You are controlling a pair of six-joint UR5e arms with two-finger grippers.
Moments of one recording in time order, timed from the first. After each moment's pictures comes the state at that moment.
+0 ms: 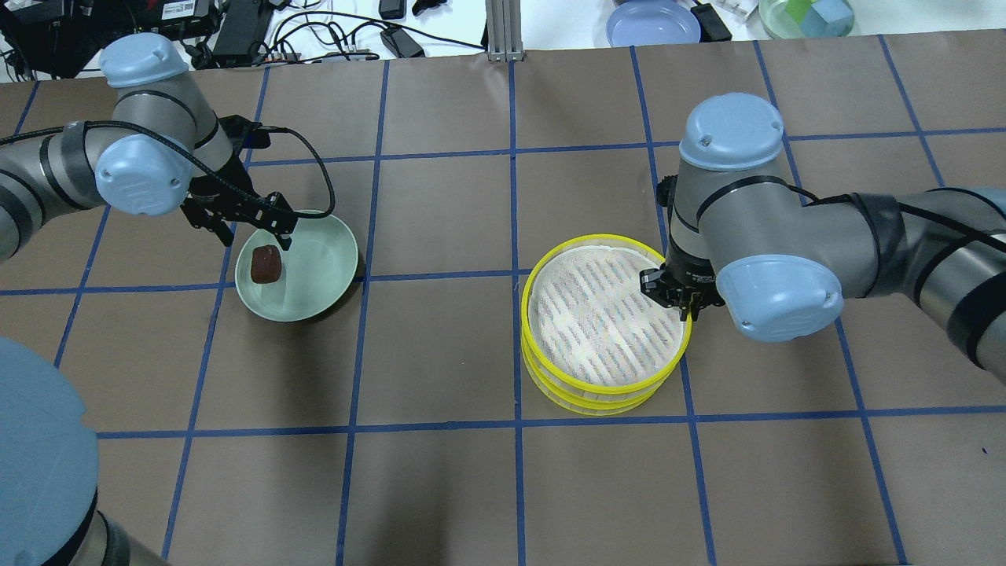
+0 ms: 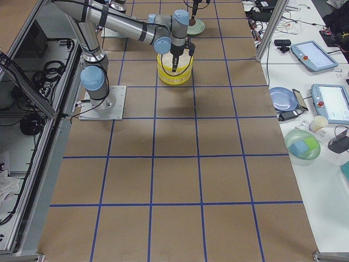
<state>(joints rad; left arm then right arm) -1.35 -1.99 -1.69 -1.20 1.63 0.33 1.66 -1.50 2.00 -1.95 -1.68 0.18</state>
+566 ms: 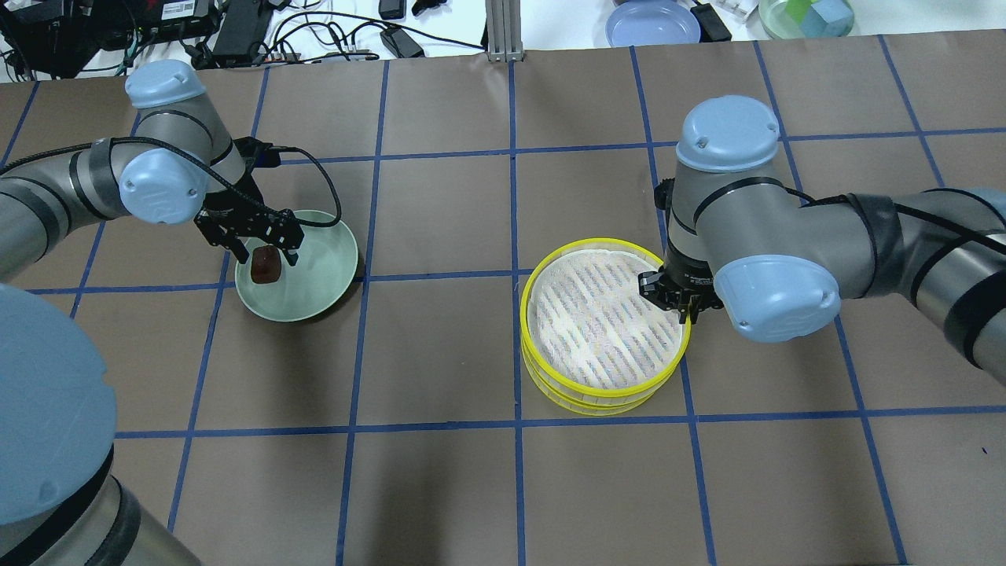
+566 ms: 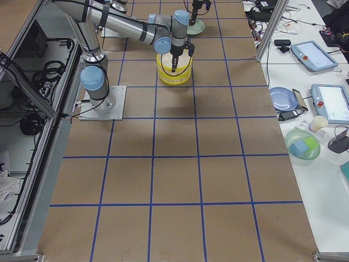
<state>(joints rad) -1.34 -2.05 -1.69 -1.19 1.62 0.32 1.67 -1.50 2.00 -1.95 -1.68 0.18</state>
